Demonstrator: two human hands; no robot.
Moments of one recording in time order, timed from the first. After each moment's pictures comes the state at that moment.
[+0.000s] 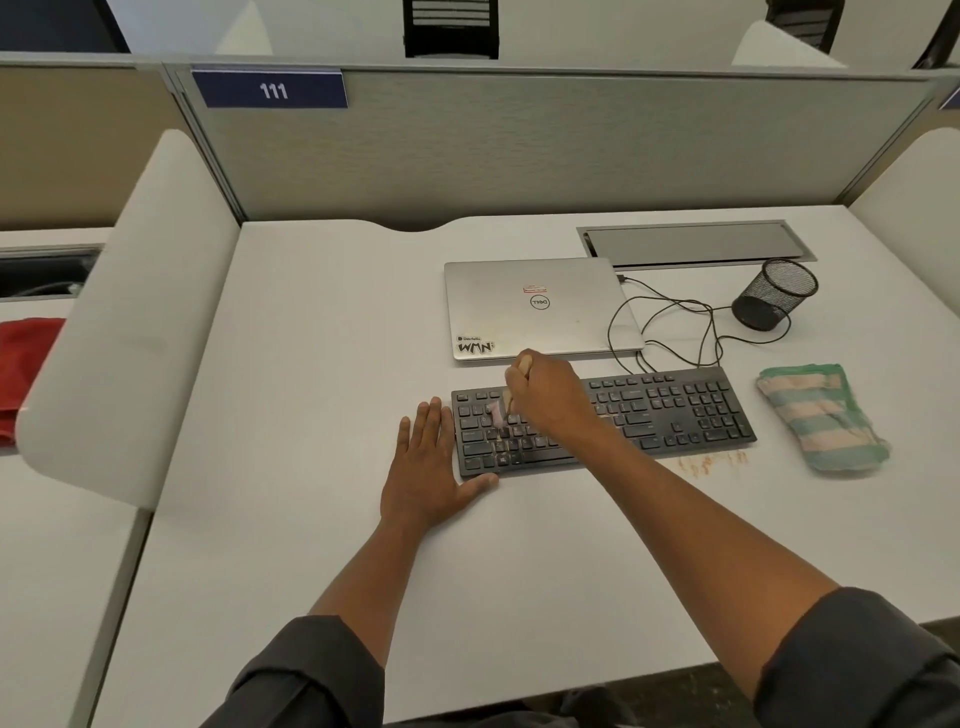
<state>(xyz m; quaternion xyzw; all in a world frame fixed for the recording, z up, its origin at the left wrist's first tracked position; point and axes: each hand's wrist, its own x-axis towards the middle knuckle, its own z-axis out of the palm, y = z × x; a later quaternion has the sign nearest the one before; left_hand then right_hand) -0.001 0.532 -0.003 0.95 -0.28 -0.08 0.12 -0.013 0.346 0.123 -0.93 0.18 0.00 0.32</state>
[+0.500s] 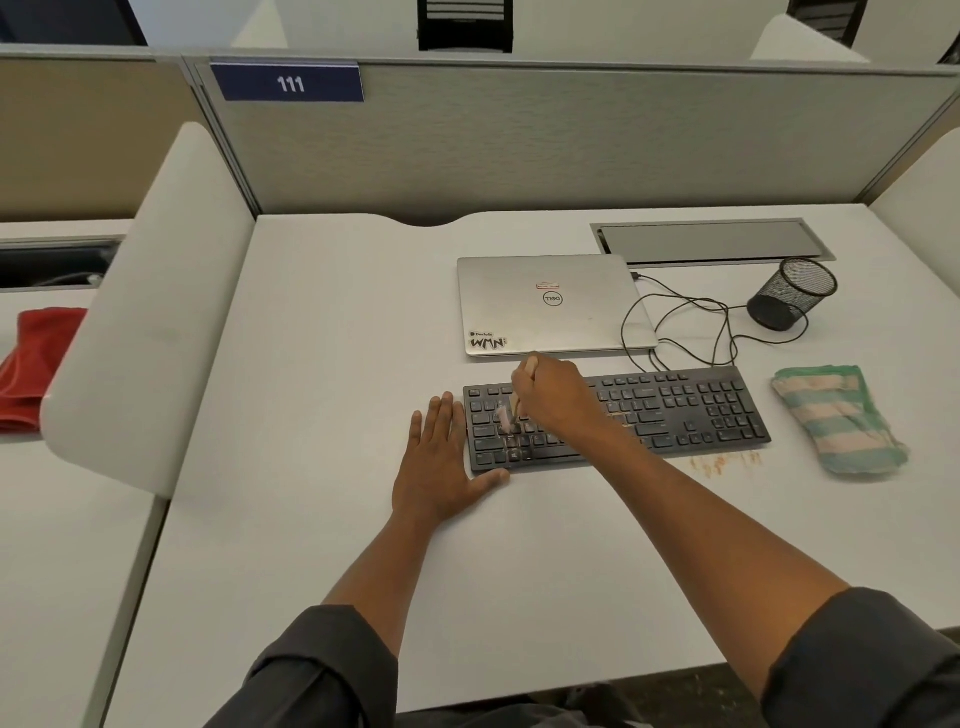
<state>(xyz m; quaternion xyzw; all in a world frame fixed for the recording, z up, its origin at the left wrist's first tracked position) -0.002 0.532 0.000 0.95 -0.28 -0.08 0.12 -0.011 0.354 0.121 -0.93 0.18 0.04 0.31</state>
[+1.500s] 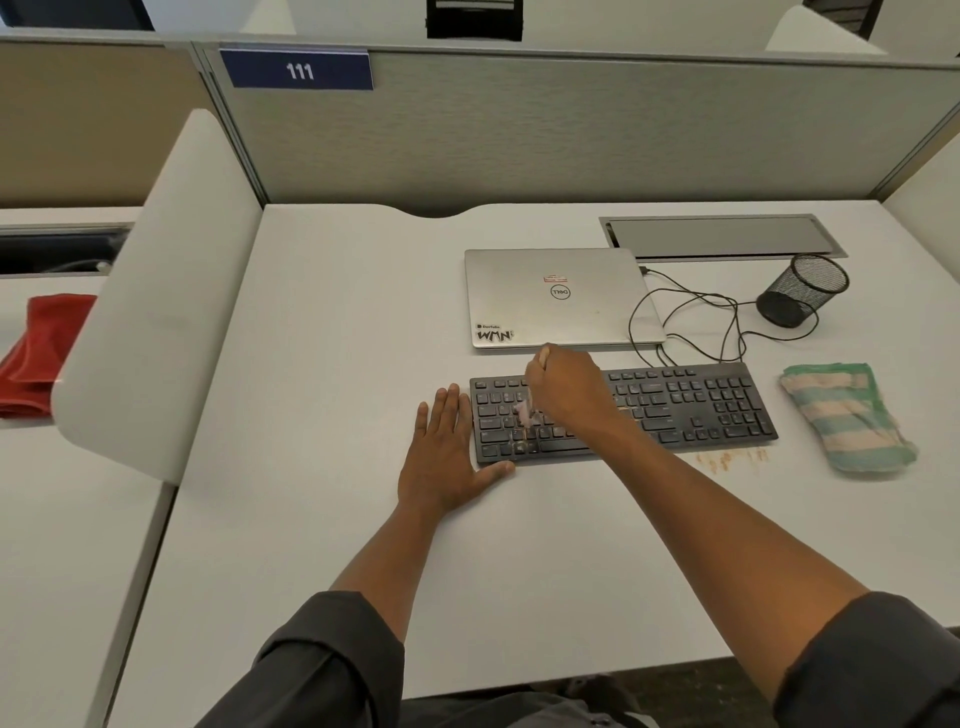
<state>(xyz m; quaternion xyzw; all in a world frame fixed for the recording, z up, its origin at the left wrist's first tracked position) -0.002 0.532 -0.002 0.95 -0.28 -0.08 0.11 -0.014 0.352 0.130 -0.94 0.19 0.03 0.27</state>
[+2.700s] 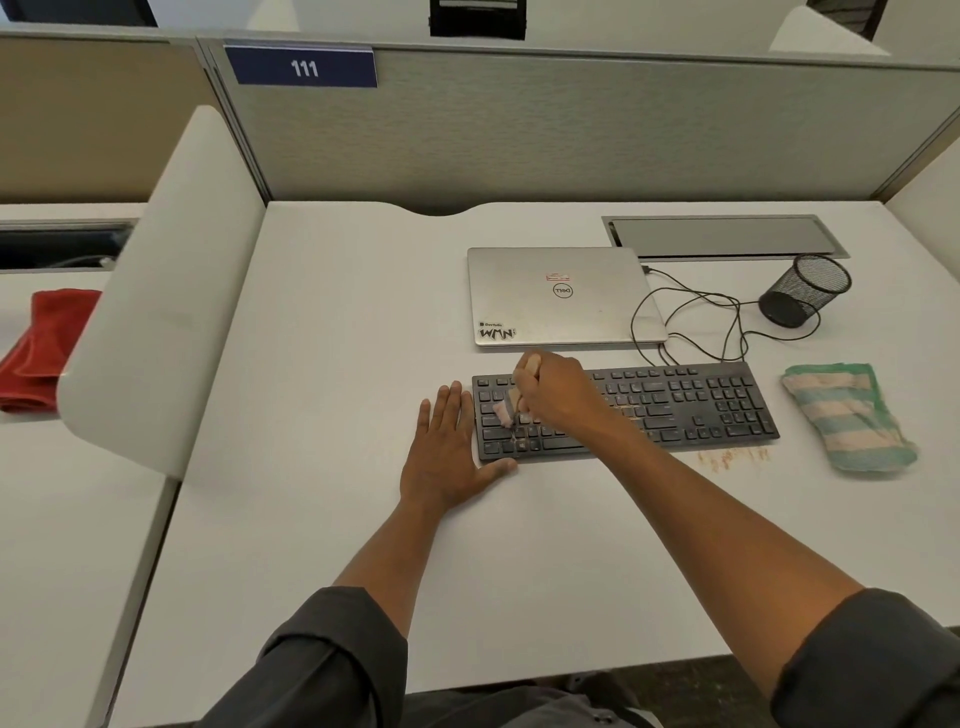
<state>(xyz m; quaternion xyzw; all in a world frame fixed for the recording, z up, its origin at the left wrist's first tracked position) -0.002 0.533 -0.001 0.95 -0.28 -0.08 0.11 -0.018 0.362 0.126 -0.93 0.16 0.05 0.34</state>
